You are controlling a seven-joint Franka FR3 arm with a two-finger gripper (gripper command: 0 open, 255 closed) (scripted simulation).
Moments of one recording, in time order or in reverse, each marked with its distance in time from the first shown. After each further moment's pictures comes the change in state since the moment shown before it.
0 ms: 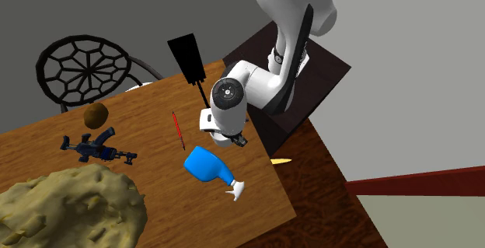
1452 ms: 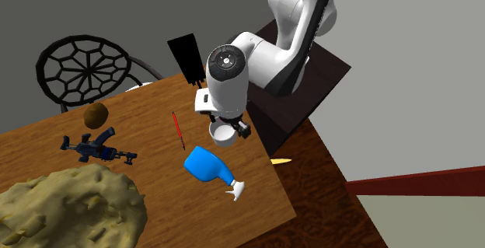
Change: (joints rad) arm -0.001 -0.225 -0.016 -0.016 0.070 -0.204 -0.067
